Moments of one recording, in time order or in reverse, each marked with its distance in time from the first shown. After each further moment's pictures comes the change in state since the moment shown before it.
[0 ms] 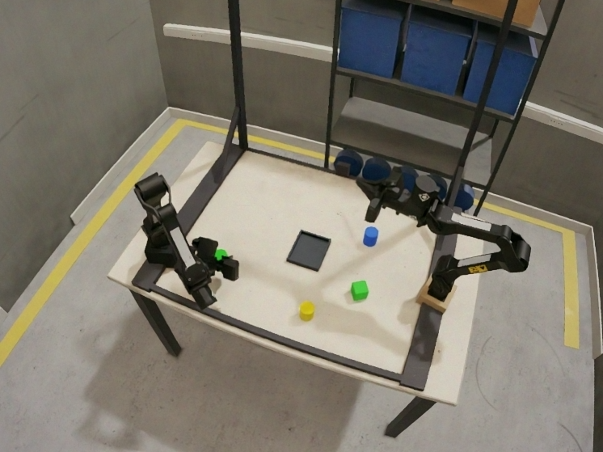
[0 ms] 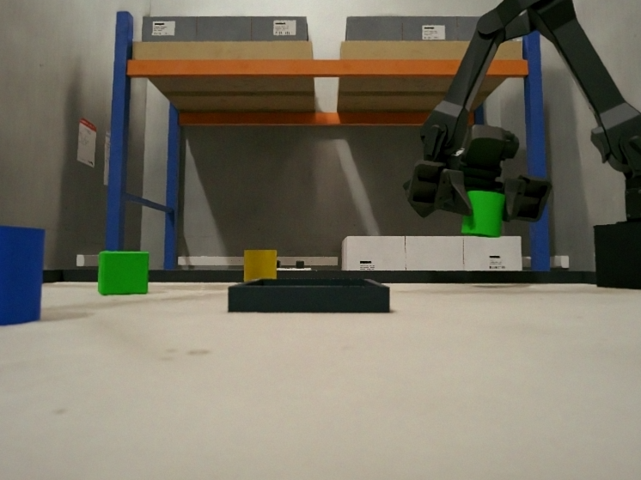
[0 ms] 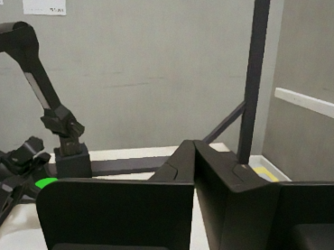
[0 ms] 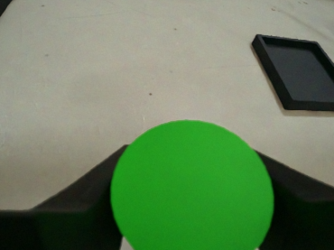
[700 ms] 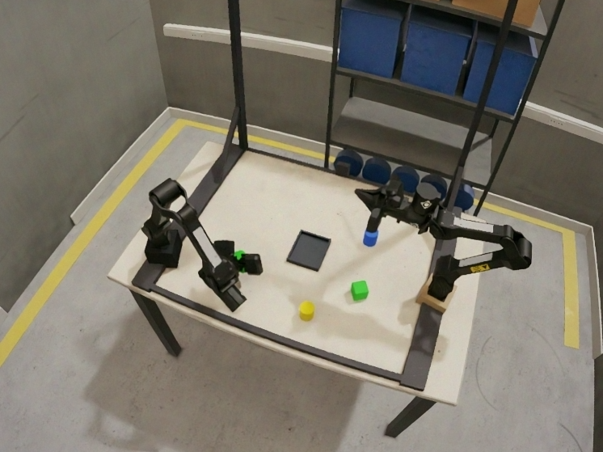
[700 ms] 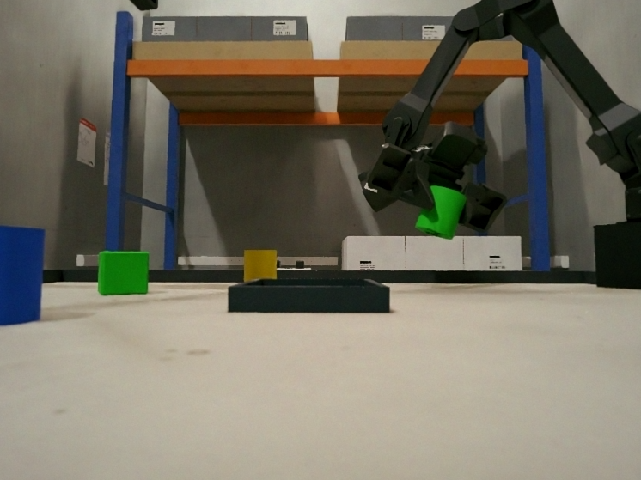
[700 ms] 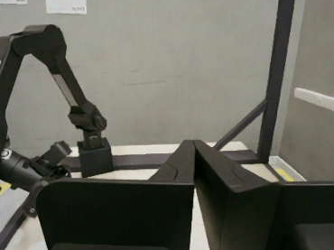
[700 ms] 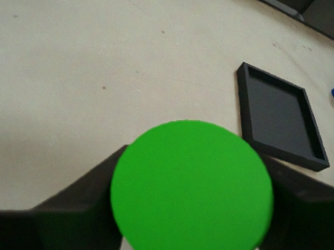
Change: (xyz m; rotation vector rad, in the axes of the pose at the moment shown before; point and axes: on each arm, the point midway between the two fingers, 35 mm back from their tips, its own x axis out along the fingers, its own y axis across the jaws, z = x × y) left arm -0.011 0.027 -0.006 0.003 0.005 0.065; right arm 0.024 -0.057 0.004 -0.287 -0.022 0.085
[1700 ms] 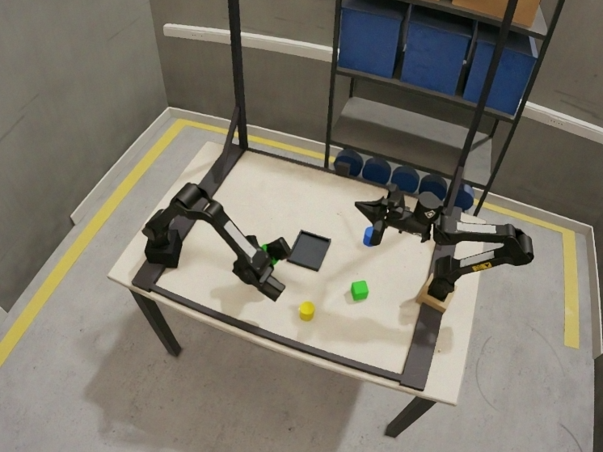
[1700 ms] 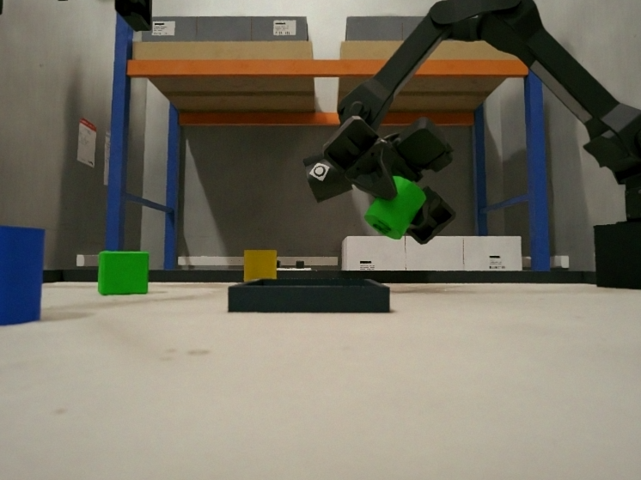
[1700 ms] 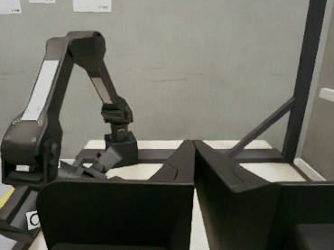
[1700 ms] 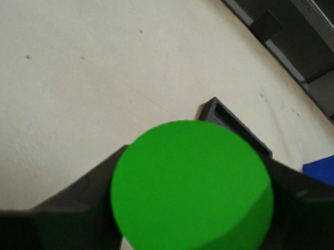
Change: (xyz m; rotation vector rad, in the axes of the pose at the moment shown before) left arm -0.015 0.032 -0.008 0.002 0.007 0.082; right arm 0.052 -0.068 0.000 -0.367 -0.068 0.095
